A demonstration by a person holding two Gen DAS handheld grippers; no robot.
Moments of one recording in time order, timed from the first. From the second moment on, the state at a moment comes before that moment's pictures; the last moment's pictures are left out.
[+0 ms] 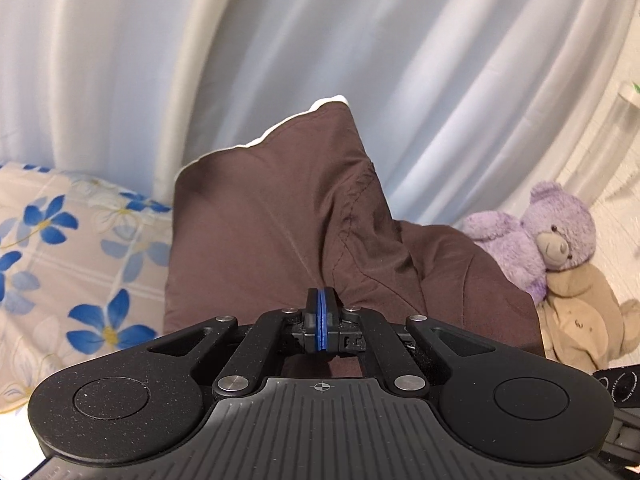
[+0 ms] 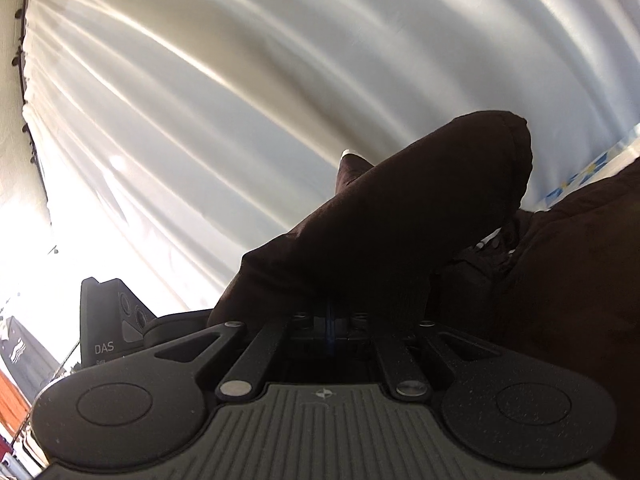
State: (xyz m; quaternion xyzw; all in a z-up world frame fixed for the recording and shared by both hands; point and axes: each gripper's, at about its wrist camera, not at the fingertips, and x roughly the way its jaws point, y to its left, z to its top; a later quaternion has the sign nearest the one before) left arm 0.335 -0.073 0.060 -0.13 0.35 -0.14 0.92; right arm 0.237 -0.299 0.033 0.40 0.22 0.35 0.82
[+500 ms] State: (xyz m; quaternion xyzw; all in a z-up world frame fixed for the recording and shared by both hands) left arm 0.361 -0.153 -0.067 -0.19 0.39 -0.30 0.85; right arm 0.205 -0.418 -0.022 0.40 0.28 0.14 0.86
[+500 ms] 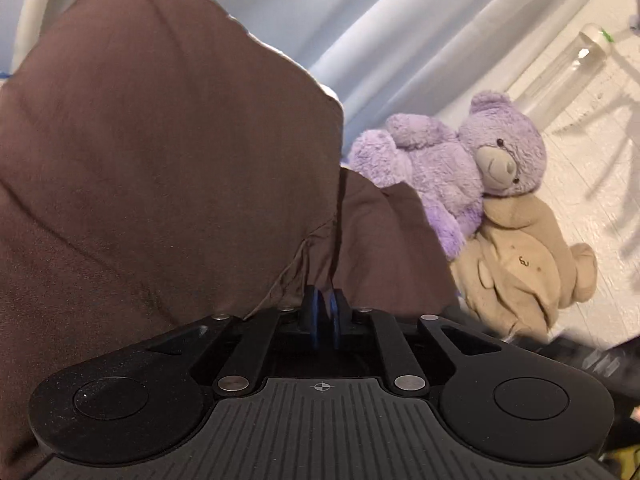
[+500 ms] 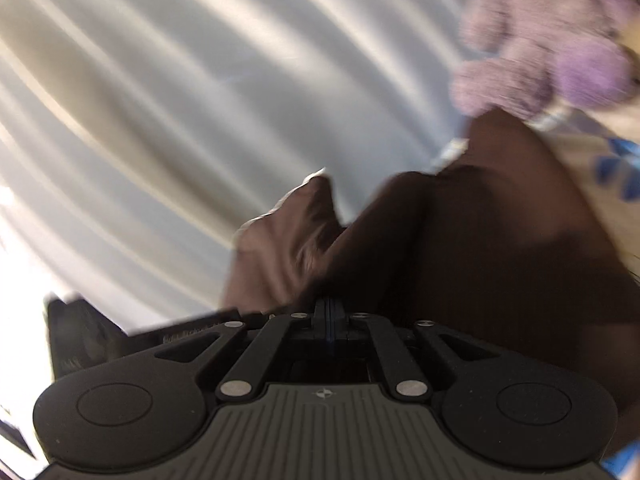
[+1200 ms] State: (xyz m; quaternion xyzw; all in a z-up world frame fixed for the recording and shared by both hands) left arm 0.345 -0.142 -0.052 -0.23 0.33 -0.42 0.82; right arm 0.329 -0.404 -0.071 0.42 0.37 0.23 0.80
